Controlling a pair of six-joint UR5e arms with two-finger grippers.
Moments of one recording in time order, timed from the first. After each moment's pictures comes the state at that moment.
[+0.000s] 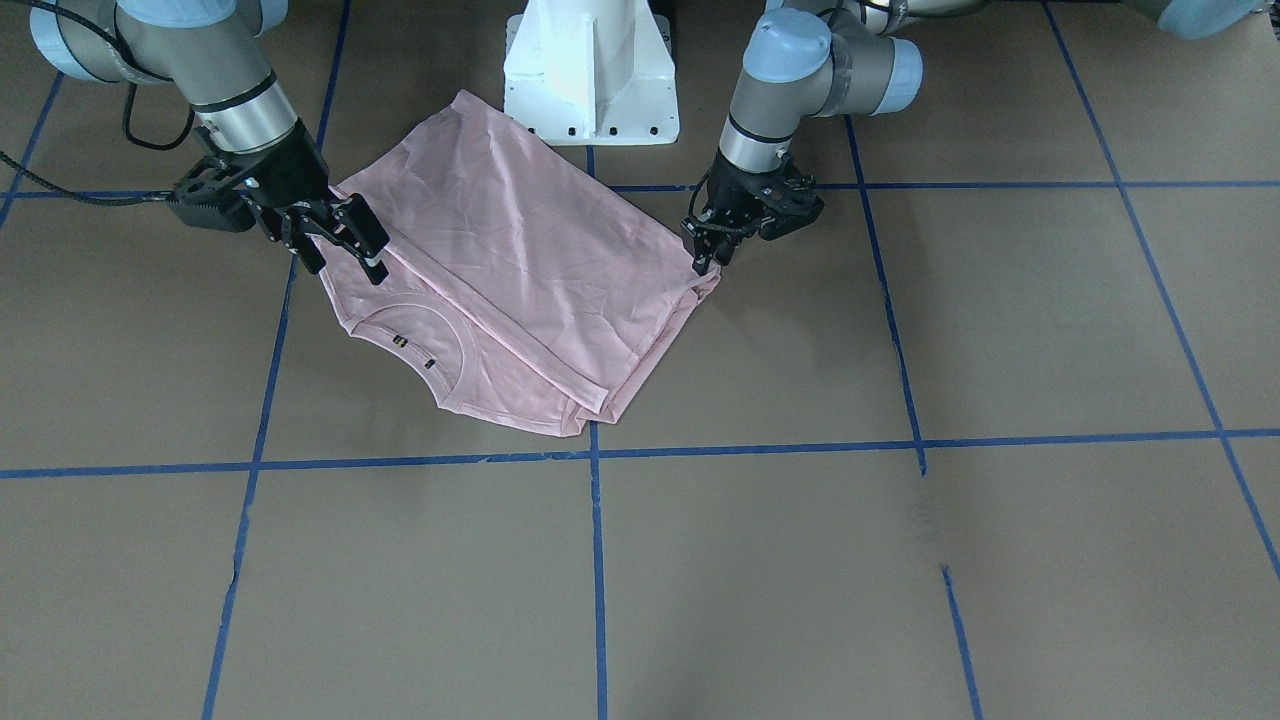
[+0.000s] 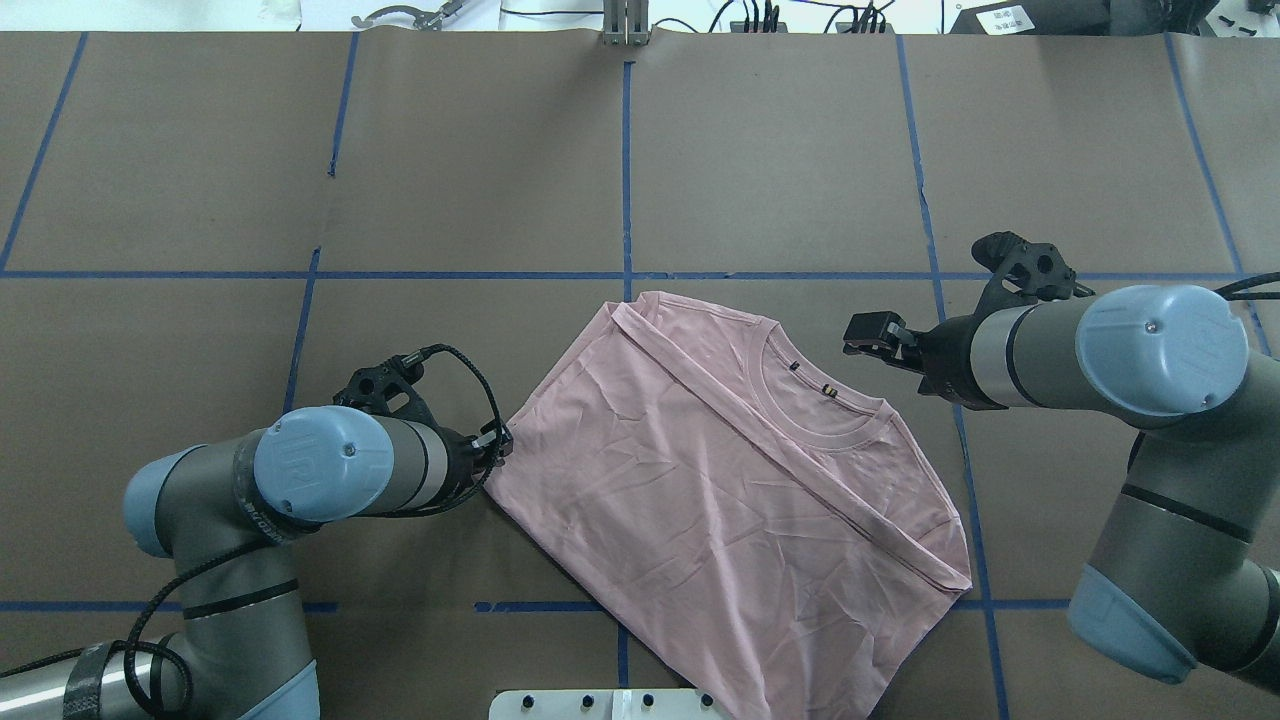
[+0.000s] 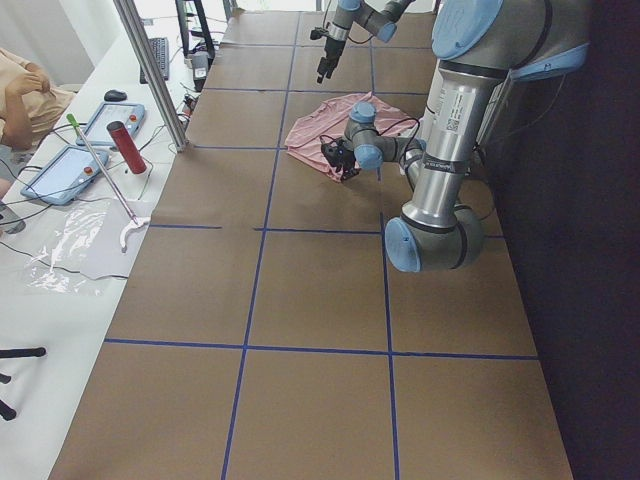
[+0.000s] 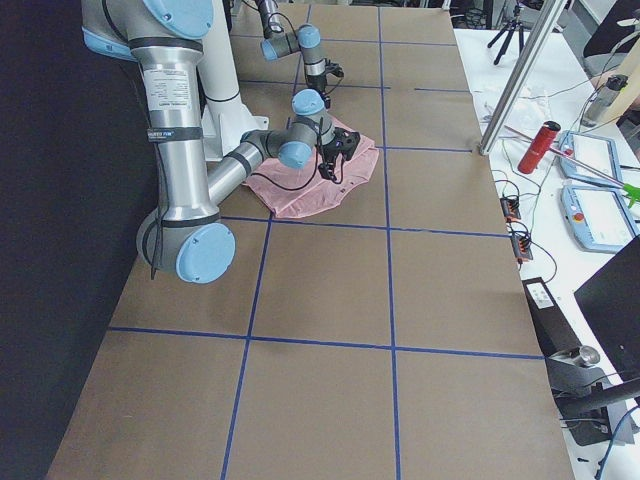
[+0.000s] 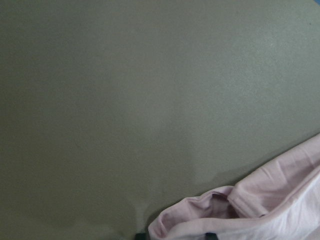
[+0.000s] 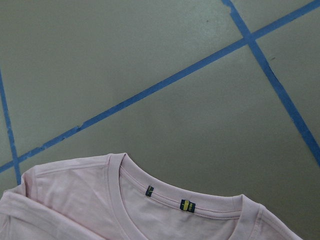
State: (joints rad) left arm -0.35 -1.94 -1.82 -1.90 -1.65 -1.92; right arm 0.59 -1.45 2.05 -1.16 1.74 1.65
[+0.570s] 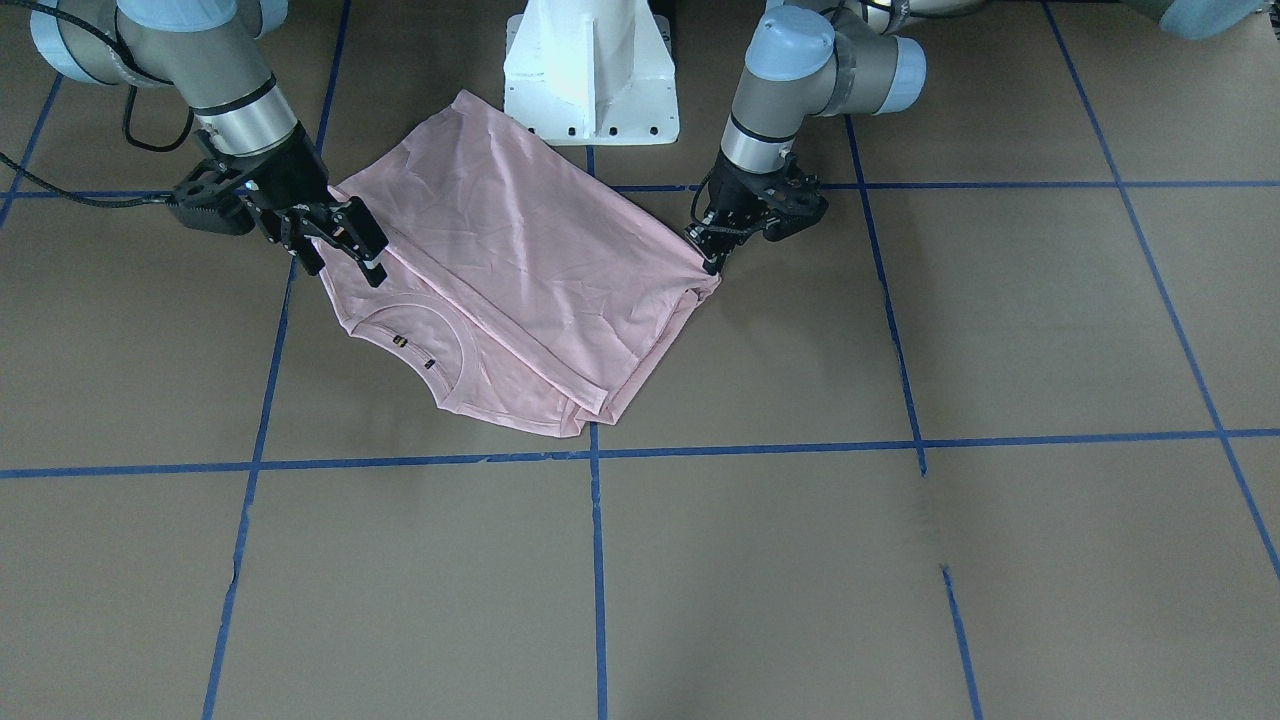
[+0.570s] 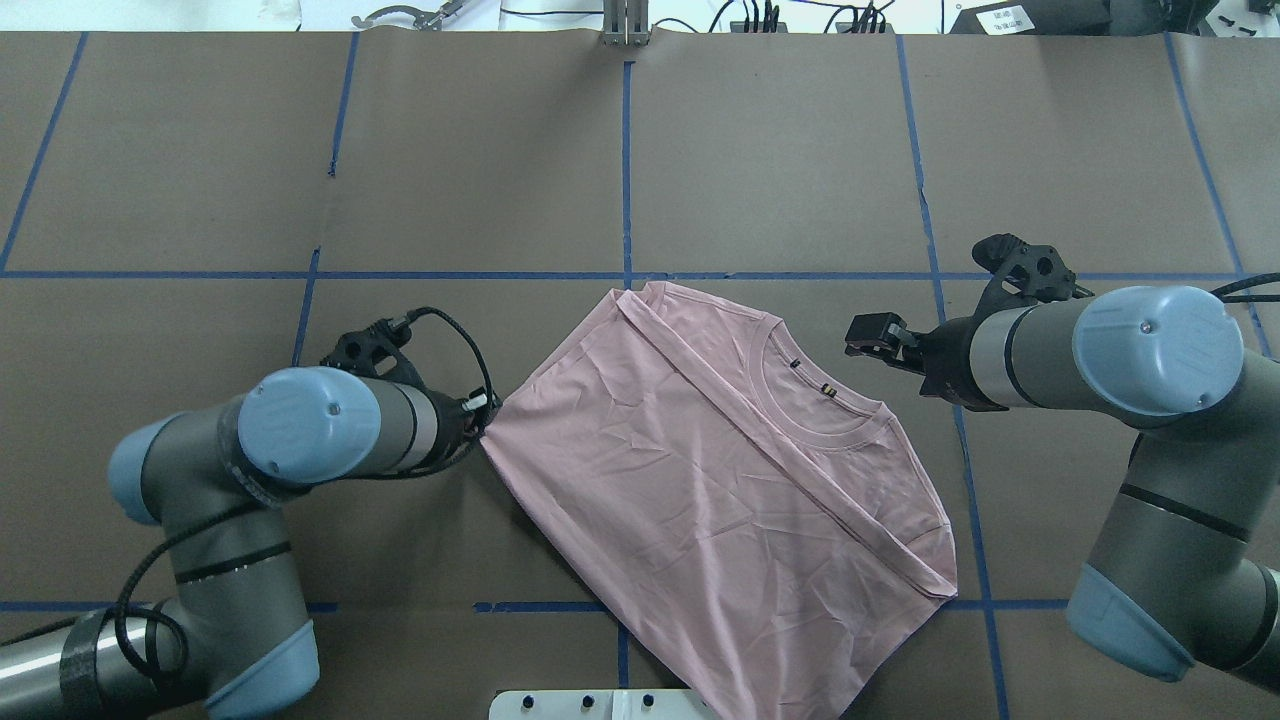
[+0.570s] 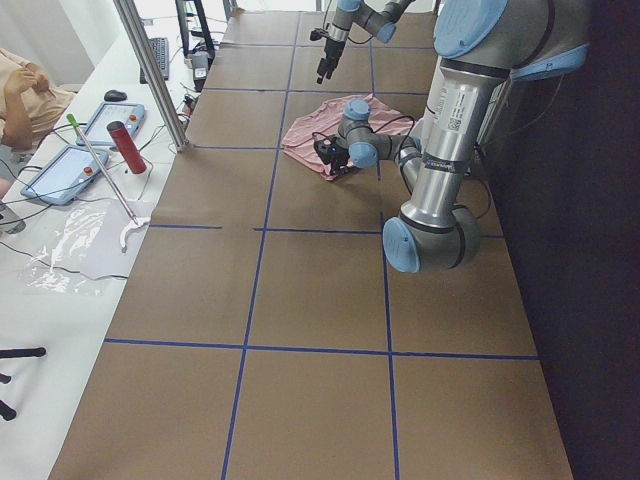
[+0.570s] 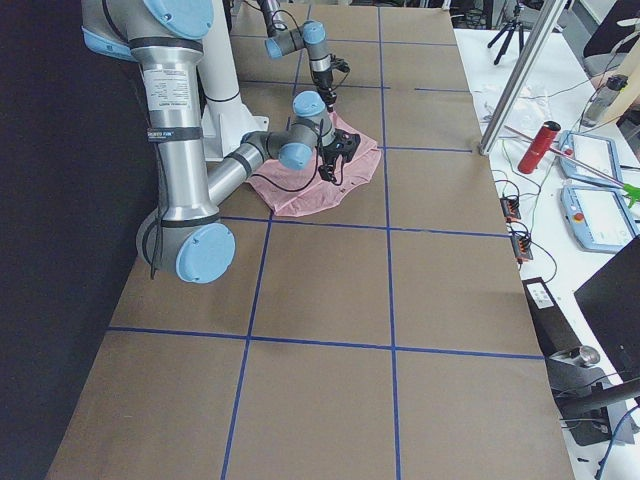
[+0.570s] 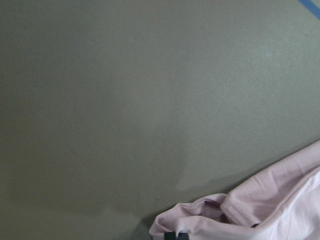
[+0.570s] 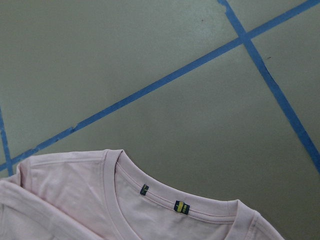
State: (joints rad) left arm -0.44 -1.96 -1.83 -1.90 -1.65 -1.86; right arm 0.59 -1.46 2.04 -1.16 1.74 1.66
